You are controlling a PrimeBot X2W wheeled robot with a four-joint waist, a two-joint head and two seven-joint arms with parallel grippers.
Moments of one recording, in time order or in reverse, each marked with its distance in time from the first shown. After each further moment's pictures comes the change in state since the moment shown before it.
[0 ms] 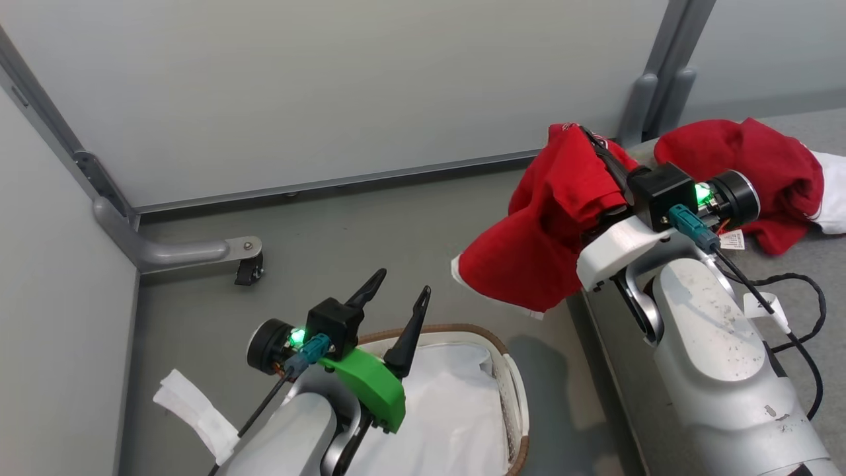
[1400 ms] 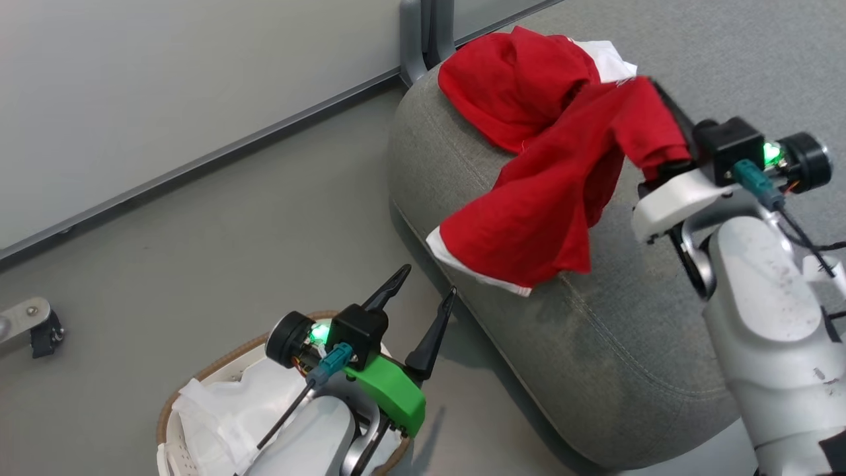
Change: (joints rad) left arm 0.063 -0.068 0.101 -0.063 0.179 -0.060 -0.001; right arm -0.066 -0.059 -0.101 0.014 -0.034 0.000 0.000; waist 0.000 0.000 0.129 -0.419
